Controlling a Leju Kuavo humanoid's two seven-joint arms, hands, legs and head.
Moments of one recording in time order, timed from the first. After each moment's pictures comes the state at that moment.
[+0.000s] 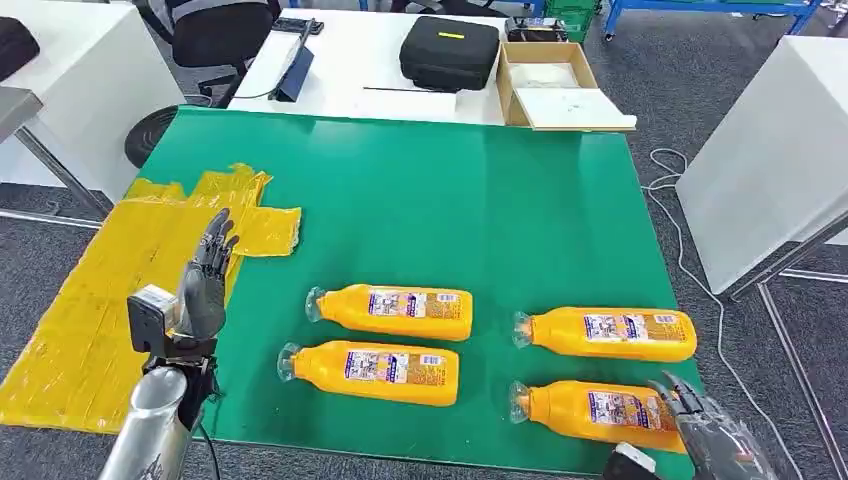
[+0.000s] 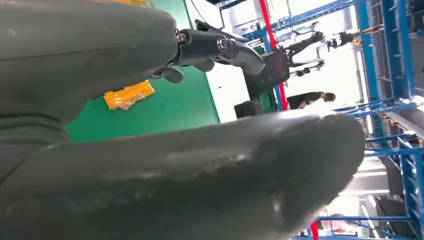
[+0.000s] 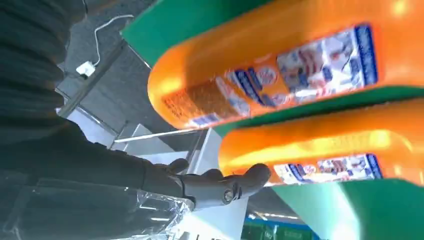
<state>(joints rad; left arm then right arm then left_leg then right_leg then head) -0.21 -0.02 0.13 -1.23 -0.14 -0.19 -0.60 0.51 -0.37 -0.09 -1.94 1.01 0.38 0.04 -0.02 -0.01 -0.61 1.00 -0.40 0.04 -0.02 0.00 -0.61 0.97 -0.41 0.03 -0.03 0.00</state>
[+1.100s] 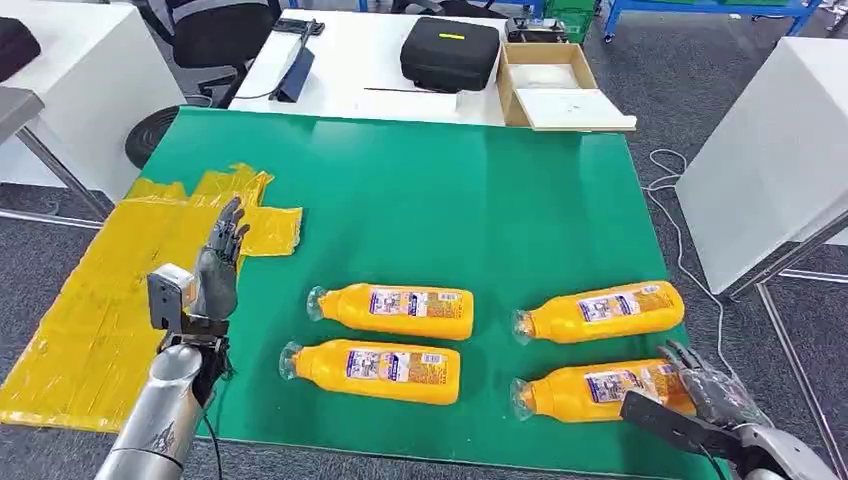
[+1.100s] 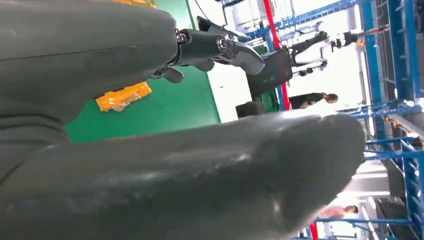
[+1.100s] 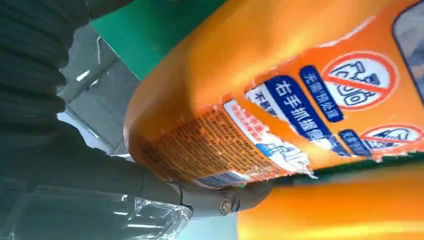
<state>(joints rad) -0.35 0.00 0.07 -1.02 -0.10 -0.14 -0.67 0.16 -0.47 -0.02 -1.41 0.97 0.41 -0.08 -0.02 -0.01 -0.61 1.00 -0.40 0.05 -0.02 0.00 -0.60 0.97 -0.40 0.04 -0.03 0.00</state>
